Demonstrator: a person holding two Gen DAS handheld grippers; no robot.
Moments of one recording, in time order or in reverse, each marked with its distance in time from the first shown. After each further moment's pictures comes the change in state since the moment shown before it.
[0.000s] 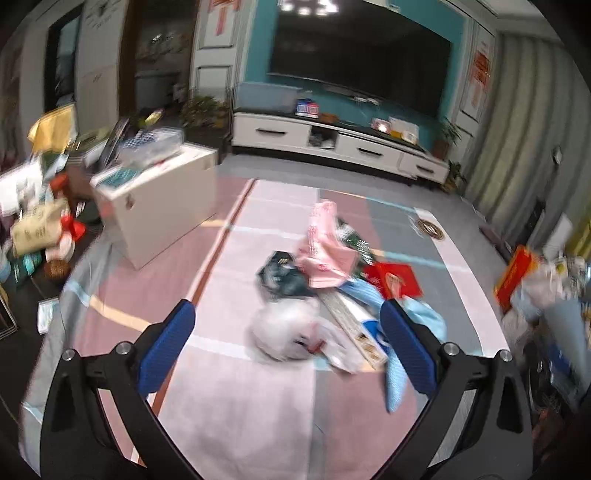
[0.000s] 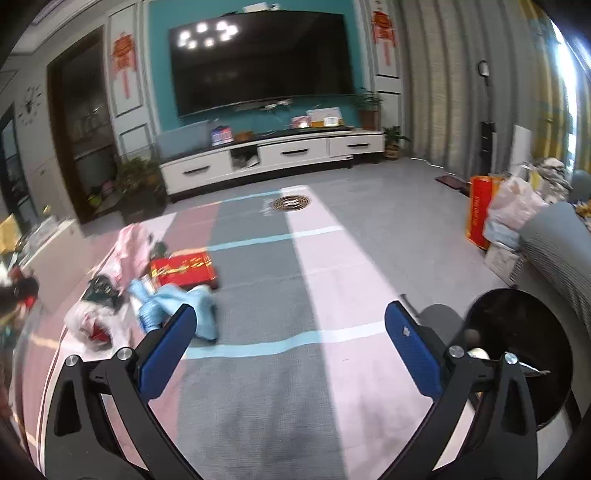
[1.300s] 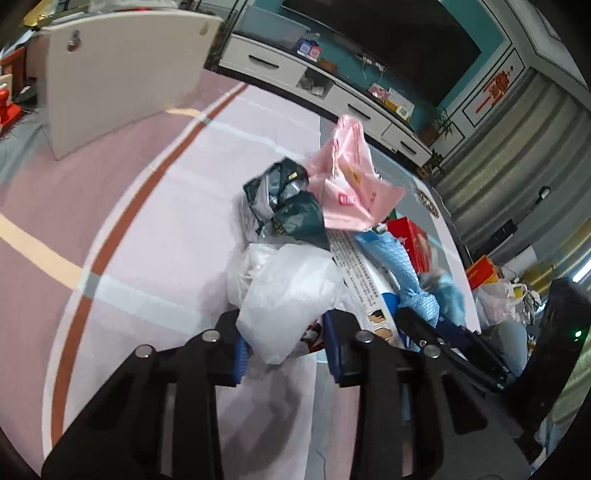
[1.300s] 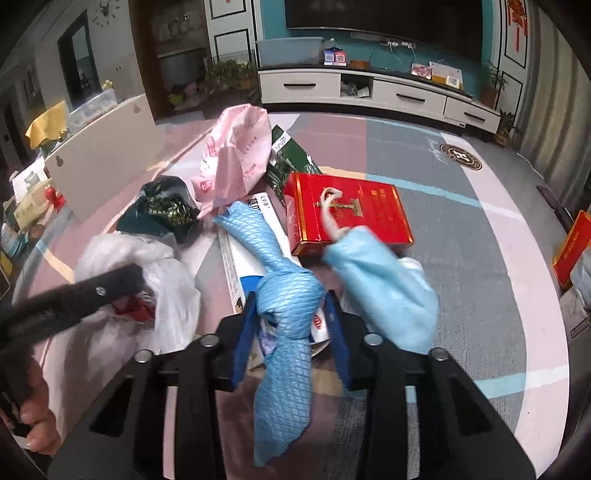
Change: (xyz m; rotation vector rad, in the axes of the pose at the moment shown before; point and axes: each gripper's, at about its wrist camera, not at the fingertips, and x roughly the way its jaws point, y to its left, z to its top) left arm 0.101 0.024 -0.035 -0.193 0.231 -0.212; right arm 0.120 0.139 -0.014 -0.283 0.287 0.266
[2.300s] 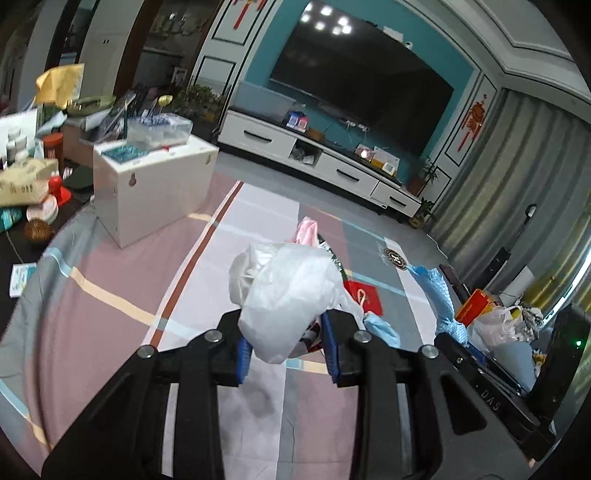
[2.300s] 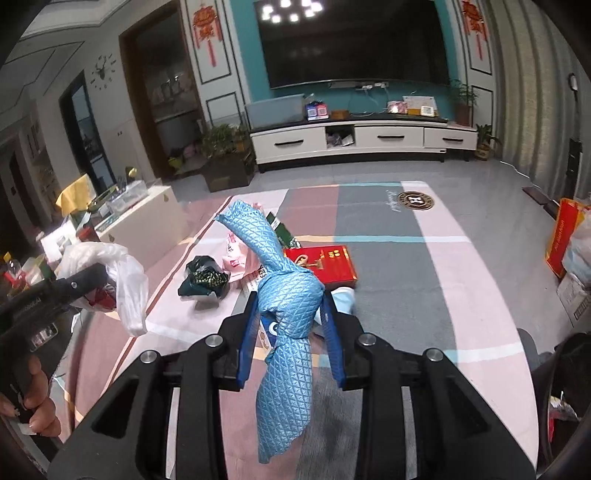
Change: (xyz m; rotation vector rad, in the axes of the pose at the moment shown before) left arm -0.132 -0.033 -0.006 0.085 -0.276 0.020; right arm -0.128 -0.022 -0.004 0.119 -0.217 0.031
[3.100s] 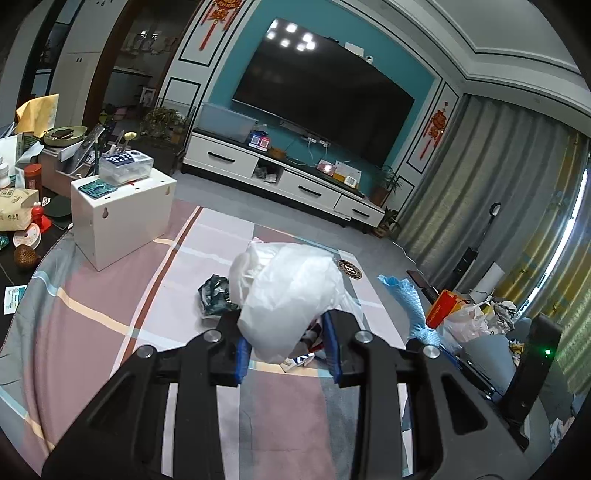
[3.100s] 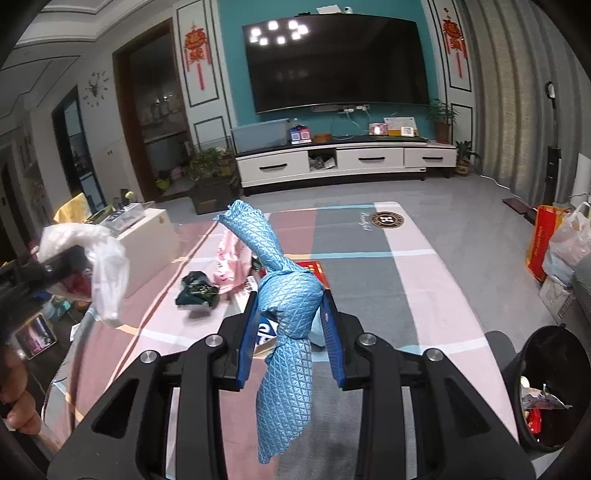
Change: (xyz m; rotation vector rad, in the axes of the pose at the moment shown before) left arm -0.046 -0.032 0.001 0.045 -0.065 -0.139; right arm -0.046 -0.008 -0.010 0.014 -0.092 -0.064
